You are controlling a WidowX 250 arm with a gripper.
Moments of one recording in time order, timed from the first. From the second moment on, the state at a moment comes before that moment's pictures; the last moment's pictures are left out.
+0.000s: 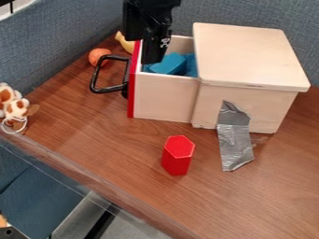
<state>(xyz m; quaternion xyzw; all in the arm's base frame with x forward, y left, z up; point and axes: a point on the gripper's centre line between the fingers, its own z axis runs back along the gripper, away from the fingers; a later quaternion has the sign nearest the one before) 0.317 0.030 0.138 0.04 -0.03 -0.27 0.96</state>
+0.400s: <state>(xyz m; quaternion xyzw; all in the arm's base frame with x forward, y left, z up) 0.336 0.044 0.114 0.02 -0.03 -0.23 0.97</state>
